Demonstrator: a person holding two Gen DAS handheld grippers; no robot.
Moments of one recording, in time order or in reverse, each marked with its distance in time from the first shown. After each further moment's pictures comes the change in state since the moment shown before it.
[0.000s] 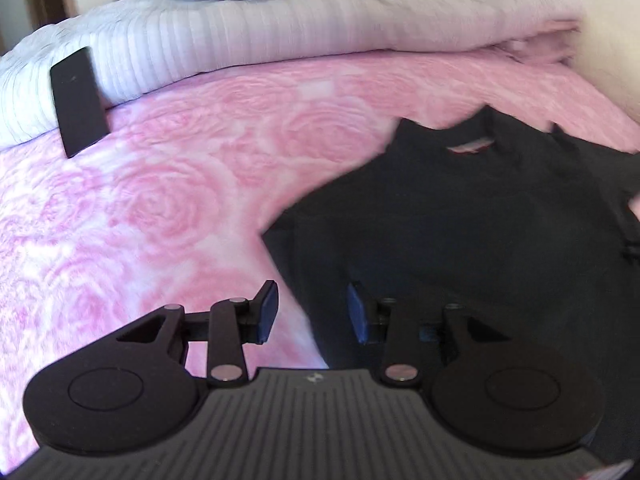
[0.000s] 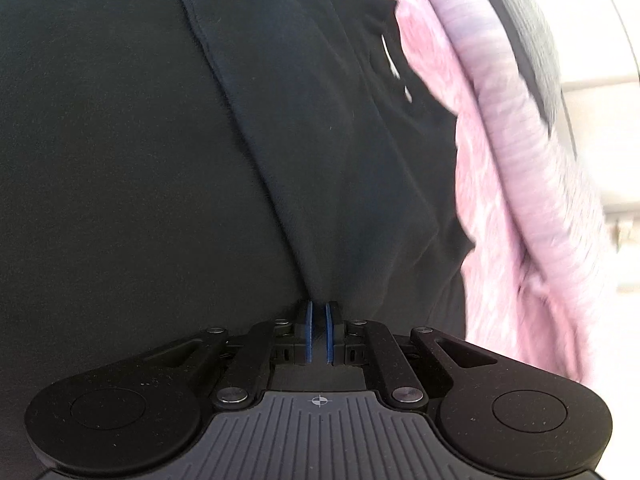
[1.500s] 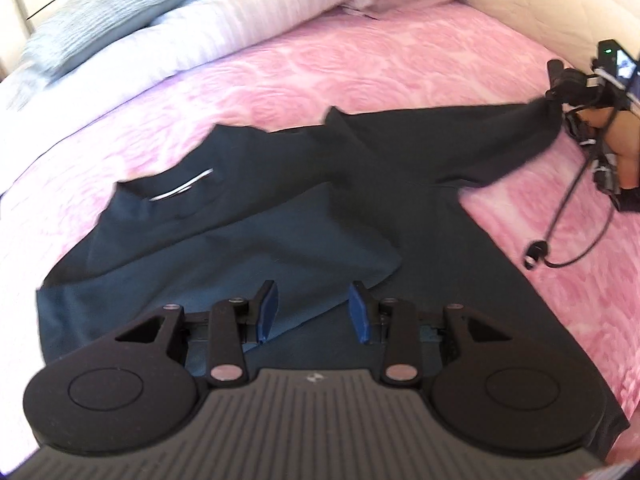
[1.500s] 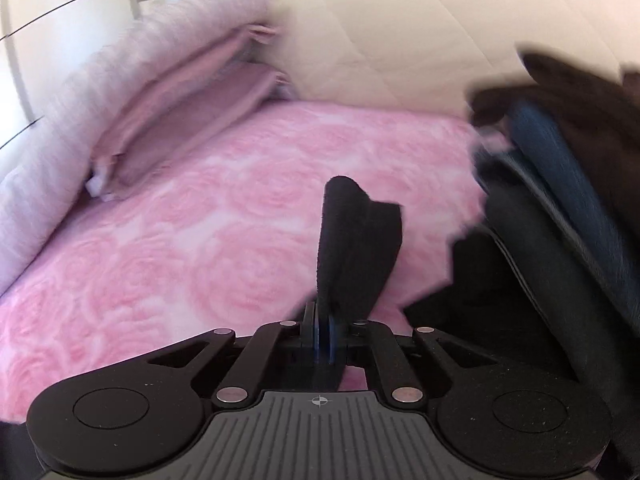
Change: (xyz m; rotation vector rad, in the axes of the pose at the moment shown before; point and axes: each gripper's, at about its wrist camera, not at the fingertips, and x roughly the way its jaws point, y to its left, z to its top) left arm -0.021 -0.309 0.069 0.104 0.093 0.010; right arm 0.124 -0.289 -0.362 1.752 -0.106 -0.207
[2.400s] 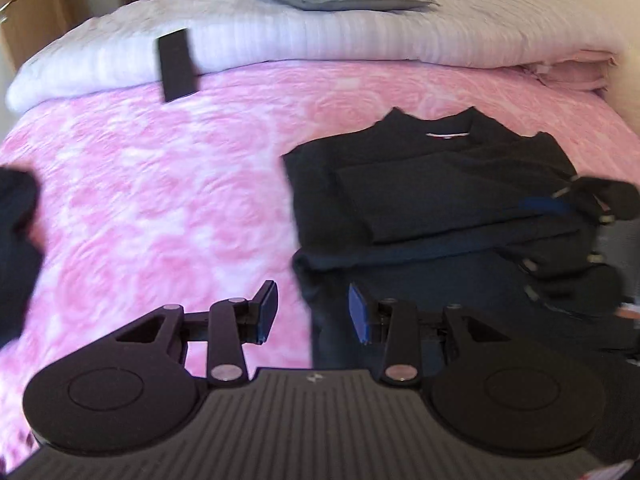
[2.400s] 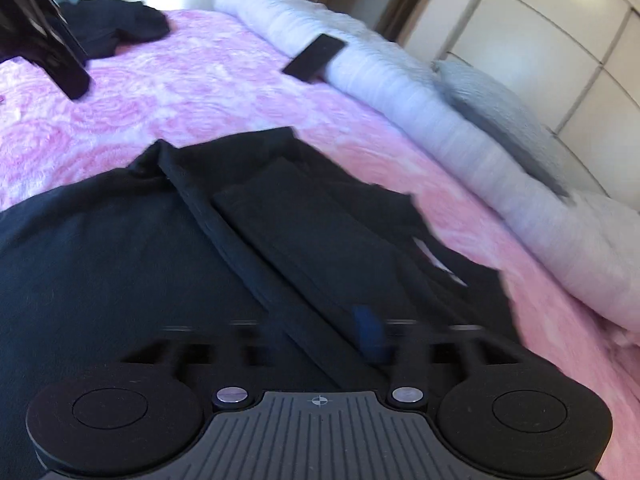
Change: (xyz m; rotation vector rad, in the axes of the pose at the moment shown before) left arm -0.089 0.209 -0.155 -0.310 -0.092 0.172; right arm -0.268 0.292 -0.313 -1.344 -0.101 0.766
